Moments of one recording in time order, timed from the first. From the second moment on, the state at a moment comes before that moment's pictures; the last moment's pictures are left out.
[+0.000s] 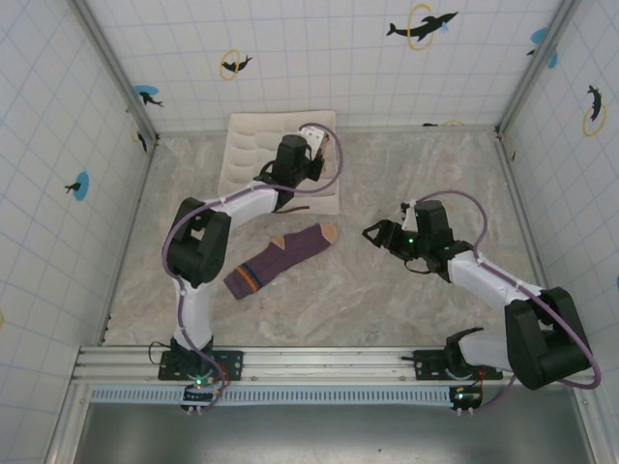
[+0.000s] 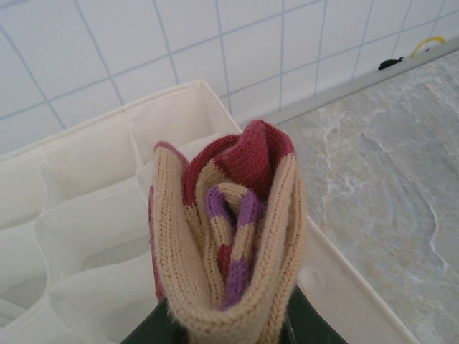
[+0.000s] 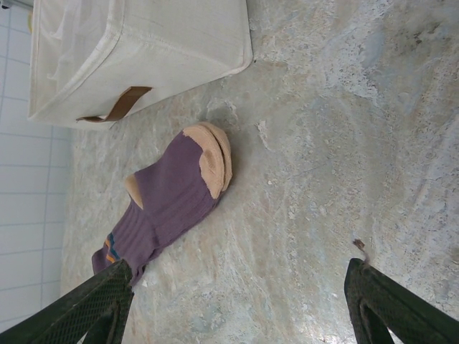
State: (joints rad) left arm -0.55 2.05 1.46 0.20 -0.08 0.10; right arm 0.37 1.26 0.57 -0.03 -0.46 0.74
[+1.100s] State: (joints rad) left arm -0.56 2.04 1.19 0.56 0.07 0.16; right arm 0.49 1.78 1.18 -0.15 -0.27 0.94
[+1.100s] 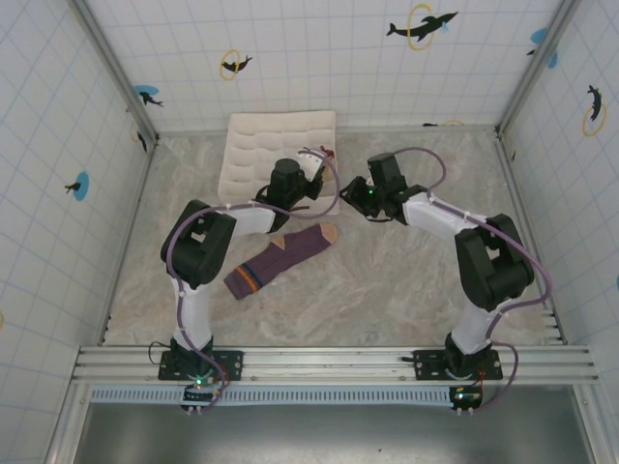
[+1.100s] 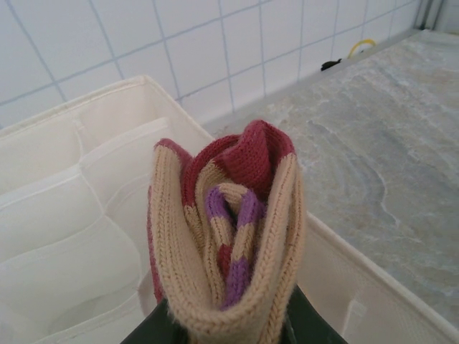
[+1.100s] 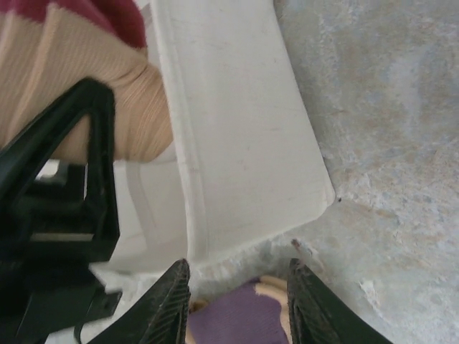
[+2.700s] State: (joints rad) left arm -0.44 2.06 1.19 0.54 0.53 0.27; right arm 0.44 2.00 1.50 -0.35 -0.41 0.86
